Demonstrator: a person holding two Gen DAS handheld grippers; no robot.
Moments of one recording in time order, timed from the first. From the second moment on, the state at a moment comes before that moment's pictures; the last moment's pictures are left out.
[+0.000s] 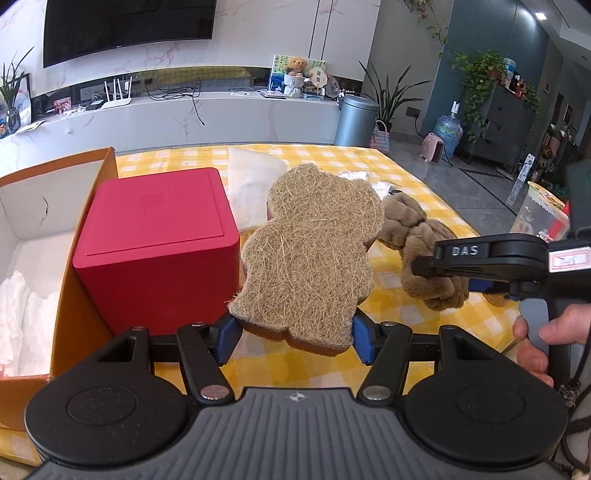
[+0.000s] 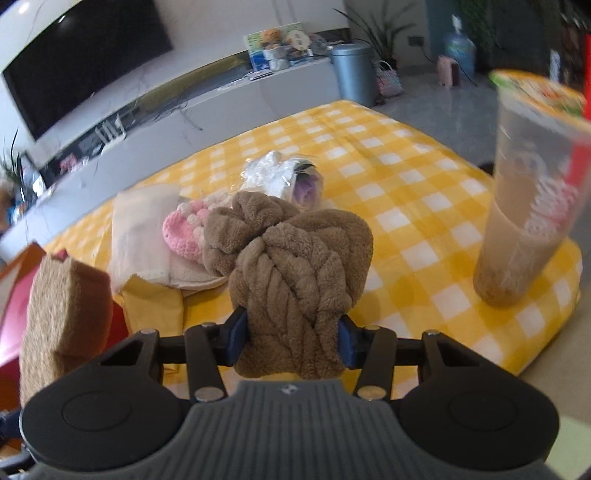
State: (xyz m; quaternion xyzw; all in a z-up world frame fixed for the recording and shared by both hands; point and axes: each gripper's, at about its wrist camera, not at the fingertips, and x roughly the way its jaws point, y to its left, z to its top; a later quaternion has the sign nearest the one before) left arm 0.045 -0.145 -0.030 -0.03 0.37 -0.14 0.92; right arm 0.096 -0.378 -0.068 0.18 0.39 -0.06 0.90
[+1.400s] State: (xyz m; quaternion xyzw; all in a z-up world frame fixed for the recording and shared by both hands) left arm -0.001 -0.006 0.095 -0.09 0.23 -0.04 0.97; right arm -0.018 -0.195 0.114 0.16 0.24 0.13 0.95
